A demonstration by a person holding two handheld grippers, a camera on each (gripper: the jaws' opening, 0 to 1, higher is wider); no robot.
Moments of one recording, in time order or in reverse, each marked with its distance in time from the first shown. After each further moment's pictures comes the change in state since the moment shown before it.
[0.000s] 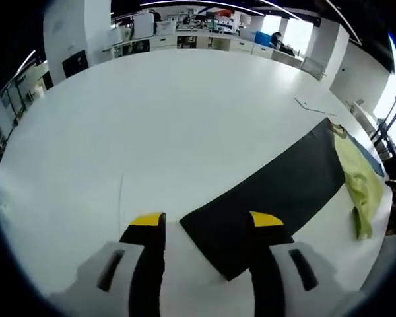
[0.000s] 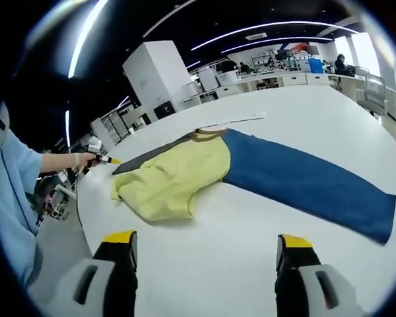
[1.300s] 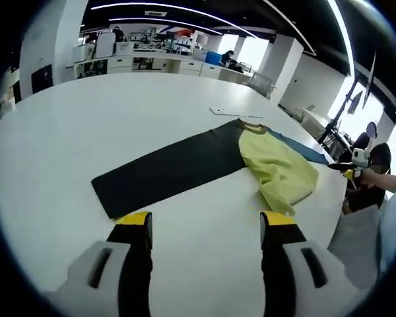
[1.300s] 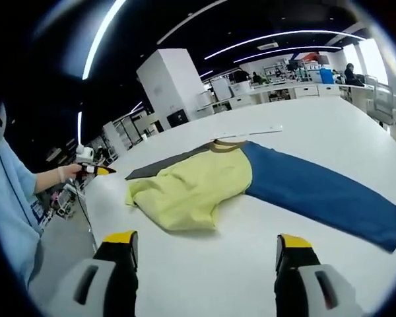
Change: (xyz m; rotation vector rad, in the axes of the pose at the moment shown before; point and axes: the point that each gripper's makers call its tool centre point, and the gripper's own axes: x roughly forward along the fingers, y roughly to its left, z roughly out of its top) left arm -0.095 -0.155 -0.052 0.077 -0.122 -0.287; right arm -0.003 0.030 0.010 -0.045 -0.064 0.063
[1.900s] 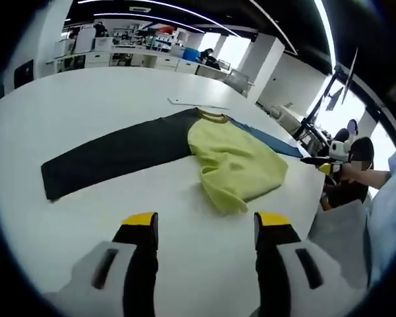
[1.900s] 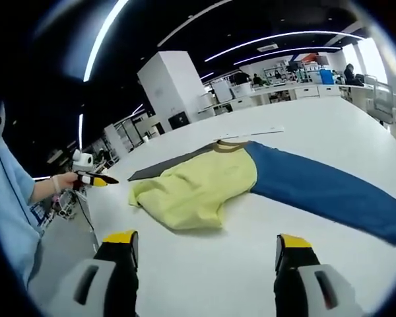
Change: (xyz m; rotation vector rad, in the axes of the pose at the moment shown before) left arm 0.030 -0.113 -0.029 -0.014 0.004 -0.172; right arm 0.001 0.011 -0.003 0.001 -0.014 0.011
